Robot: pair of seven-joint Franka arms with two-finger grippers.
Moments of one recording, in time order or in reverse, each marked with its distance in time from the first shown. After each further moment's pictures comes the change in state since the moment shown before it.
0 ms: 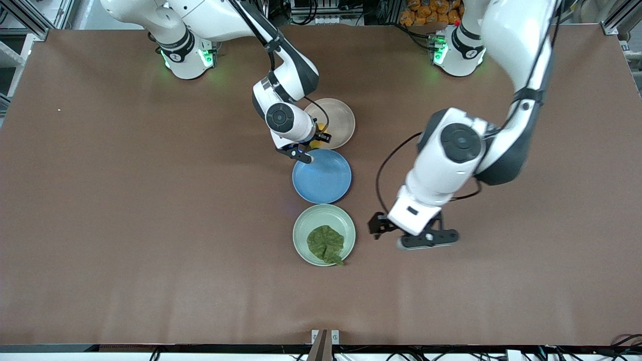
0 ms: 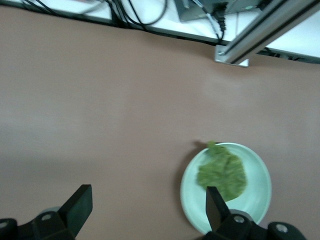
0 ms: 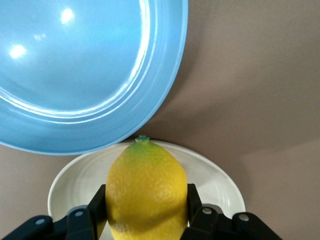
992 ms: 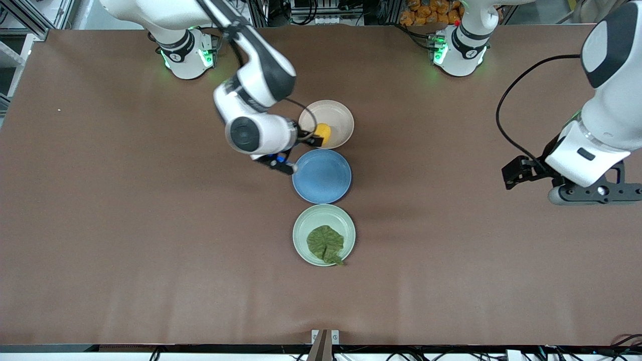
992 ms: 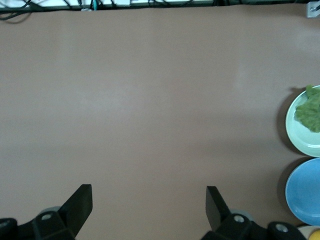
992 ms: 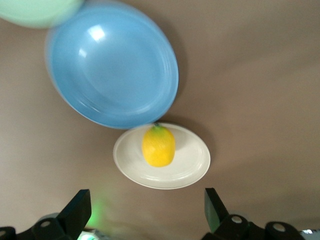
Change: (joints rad) left arm 0.253 -0.313 0.000 -0.001 0.001 -0.512 0.360; right arm -0.244 -0.126 -0.032 0.281 0.003 -0.483 -0.106
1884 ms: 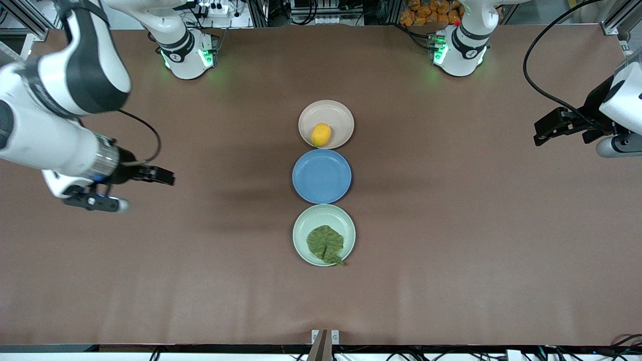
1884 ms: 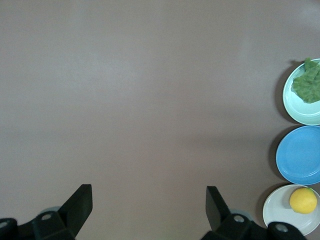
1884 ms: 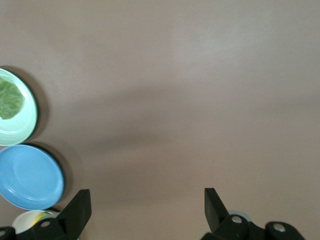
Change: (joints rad) left arm 0.065 -0.122 -0.001 -0.008 -0.074 -0.191 0.017; right arm -0.433 -0.207 -0.004 0.076 -0.404 -0.168 -0.540
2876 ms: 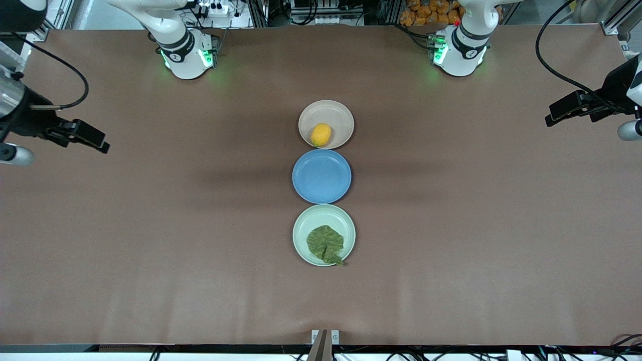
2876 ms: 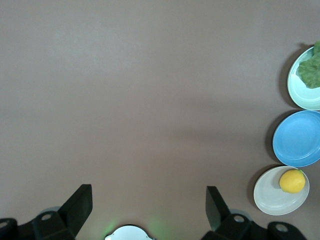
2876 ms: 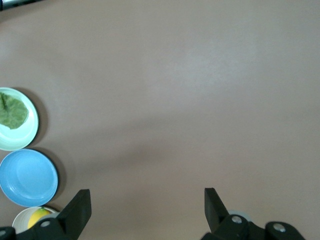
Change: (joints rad) left arm 0.104 -0.085 -0.005 -0.110 -0.085 -0.039 0.005; right arm -0.095 -0.146 0.001 0.064 -0.030 -0.107 -0.026
